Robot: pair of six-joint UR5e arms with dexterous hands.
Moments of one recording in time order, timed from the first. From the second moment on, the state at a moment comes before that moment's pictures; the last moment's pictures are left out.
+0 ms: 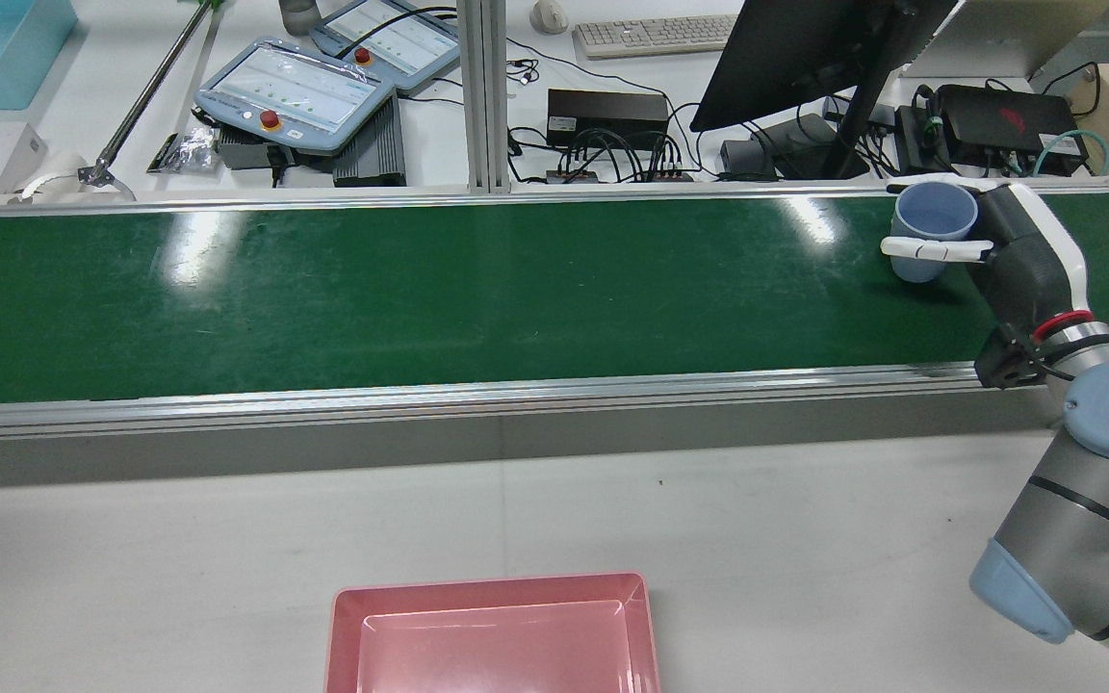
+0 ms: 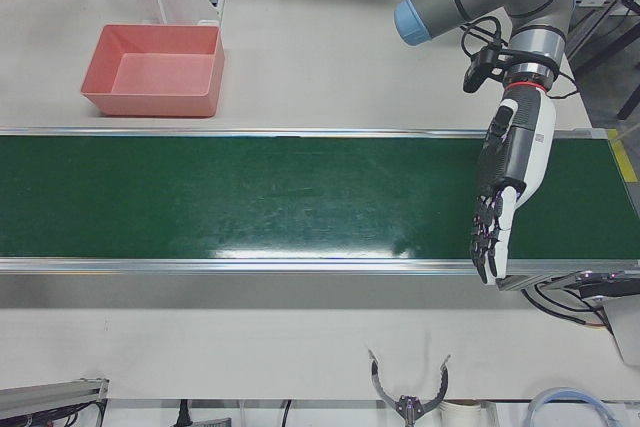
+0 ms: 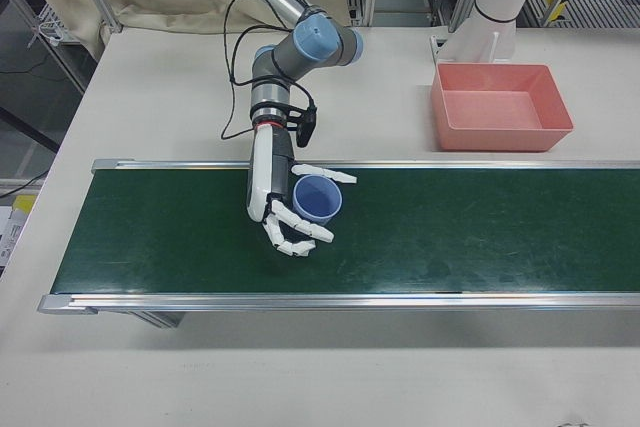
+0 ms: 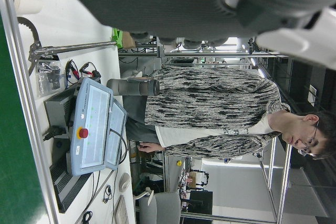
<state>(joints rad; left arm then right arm) -1.44 -1.71 -1.76 0.24 1.79 0.00 0.85 -1.48 1.89 -3.55 -0.89 -0.28</state>
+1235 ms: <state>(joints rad) -1.44 -1.71 -1.76 0.24 1.79 0.00 0.53 -1.44 2.52 -3.70 -0.81 -0.62</state>
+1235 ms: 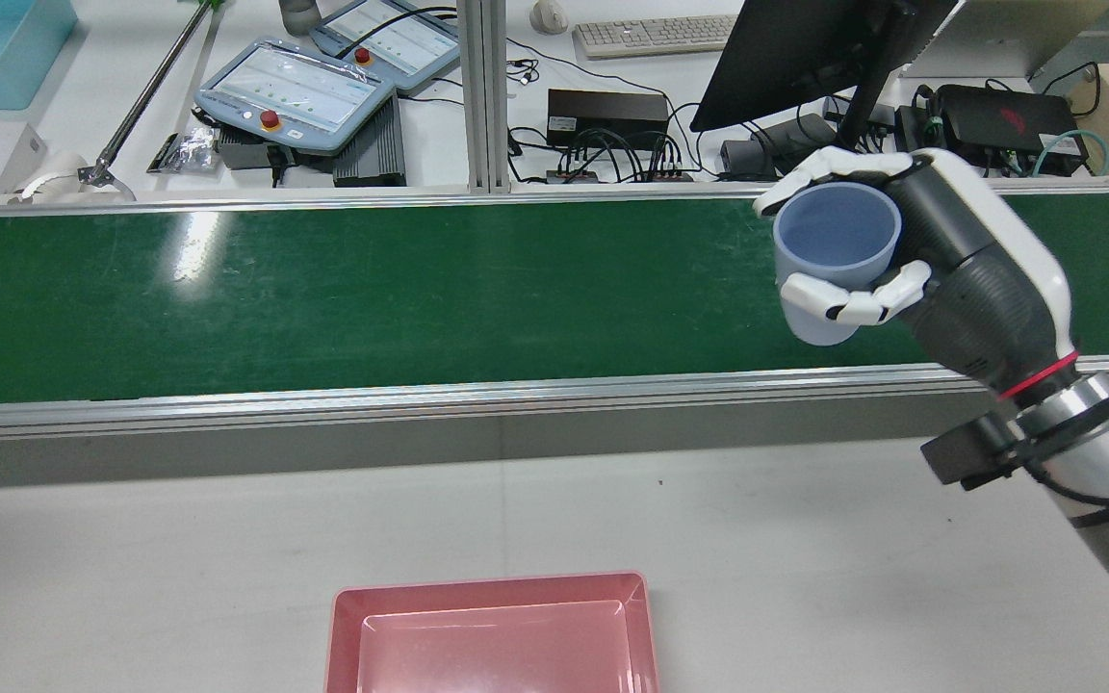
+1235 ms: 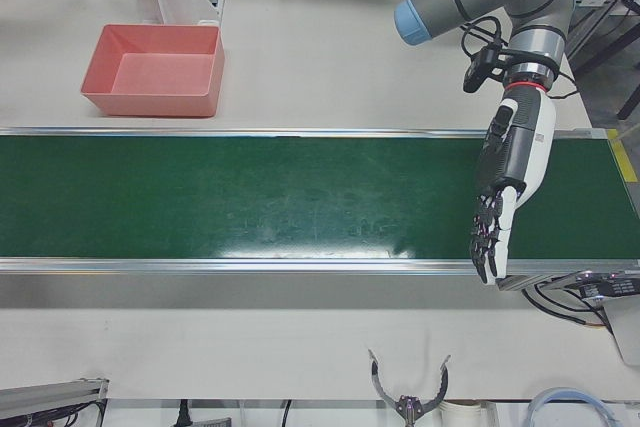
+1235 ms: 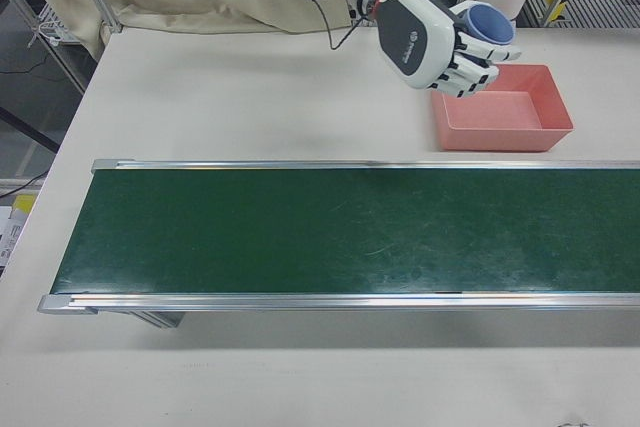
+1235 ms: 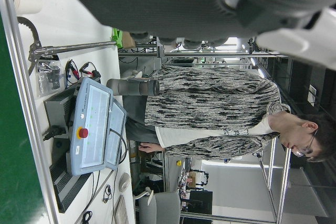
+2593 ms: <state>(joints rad) -1.44 -1.71 -1.76 0.24 1.79 0.00 -0.04 -1.34 2.26 -3.42 -0.62 -0.90</state>
